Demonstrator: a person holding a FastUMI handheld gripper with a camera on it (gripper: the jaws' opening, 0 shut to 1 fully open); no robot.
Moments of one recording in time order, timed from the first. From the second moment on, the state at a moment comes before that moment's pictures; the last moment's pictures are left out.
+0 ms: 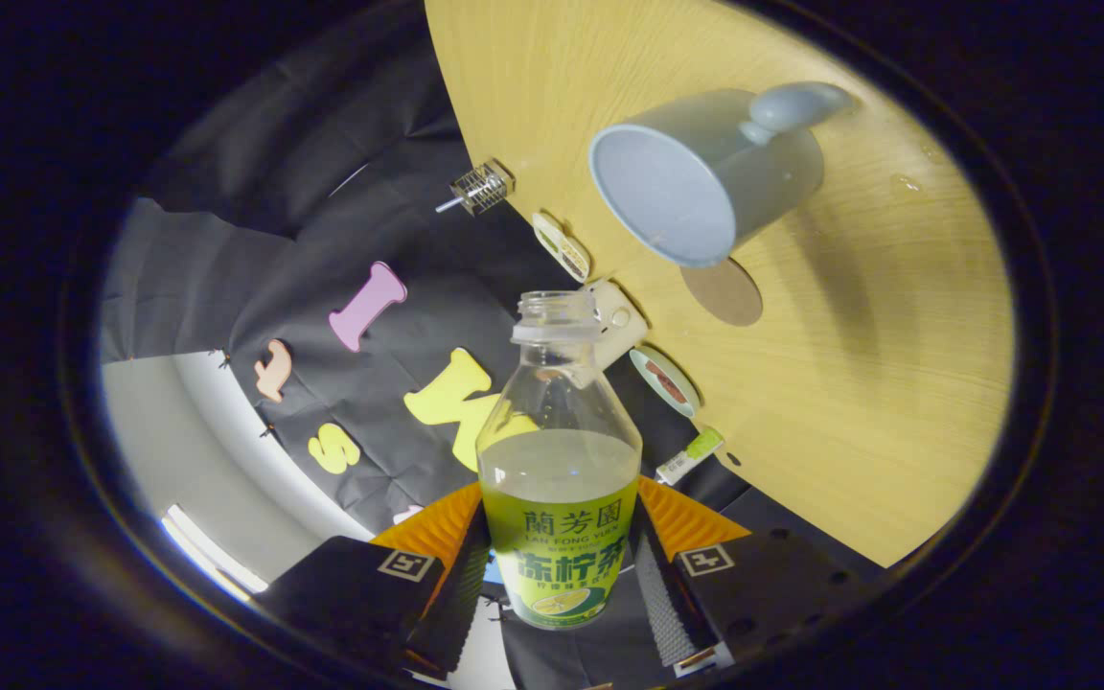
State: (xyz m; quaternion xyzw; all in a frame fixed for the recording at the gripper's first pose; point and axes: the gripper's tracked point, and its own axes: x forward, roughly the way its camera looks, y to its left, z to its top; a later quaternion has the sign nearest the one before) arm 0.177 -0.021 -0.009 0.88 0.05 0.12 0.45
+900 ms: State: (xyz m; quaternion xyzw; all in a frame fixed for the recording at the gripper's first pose) arm 0.183 -0.014 -0.010 0.87 0.07 0.11 0.48
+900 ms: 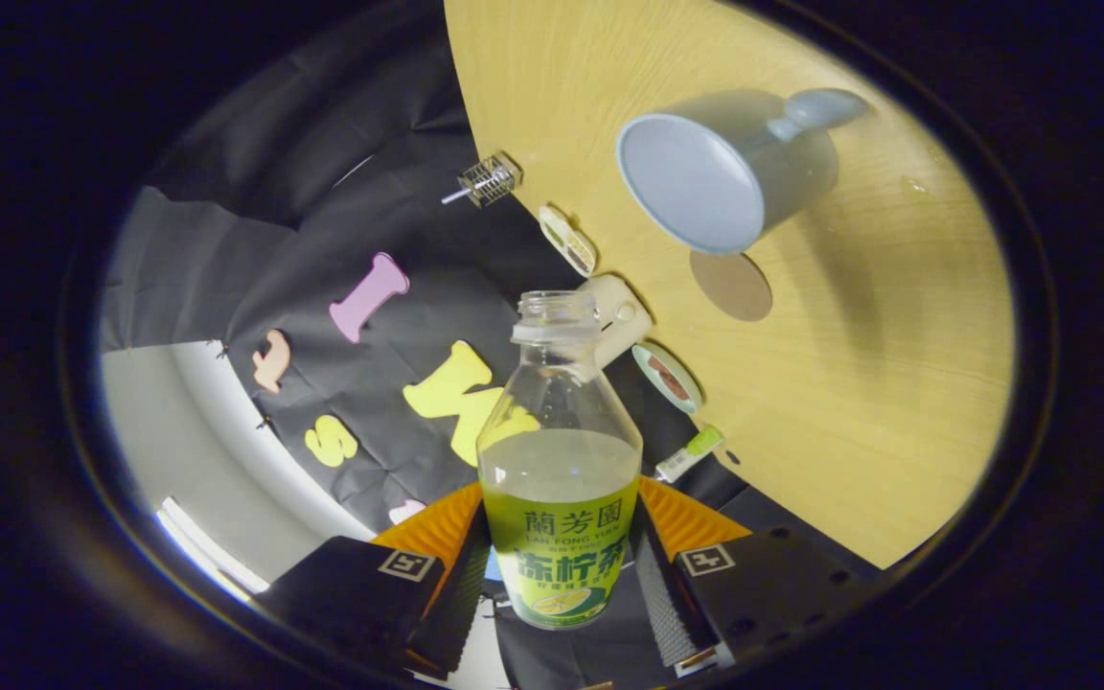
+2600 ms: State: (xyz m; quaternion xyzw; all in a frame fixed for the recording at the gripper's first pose) arm 0.289 -0.011 -0.016 0.01 0.04 -0.03 1.00
